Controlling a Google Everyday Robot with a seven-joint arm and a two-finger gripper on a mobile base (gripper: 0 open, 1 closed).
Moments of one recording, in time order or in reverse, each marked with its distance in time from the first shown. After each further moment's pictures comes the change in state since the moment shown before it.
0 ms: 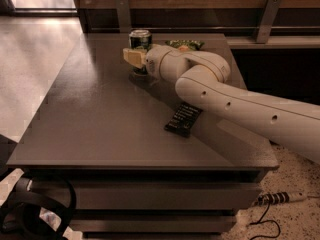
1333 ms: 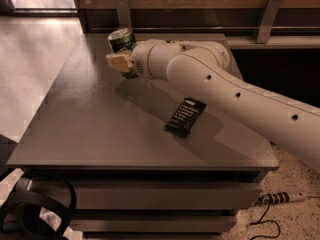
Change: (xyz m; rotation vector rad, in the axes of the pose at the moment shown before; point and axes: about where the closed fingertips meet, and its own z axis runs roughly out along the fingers) arm 0.016 -0.066 -0.031 0.084 -0.130 -0.201
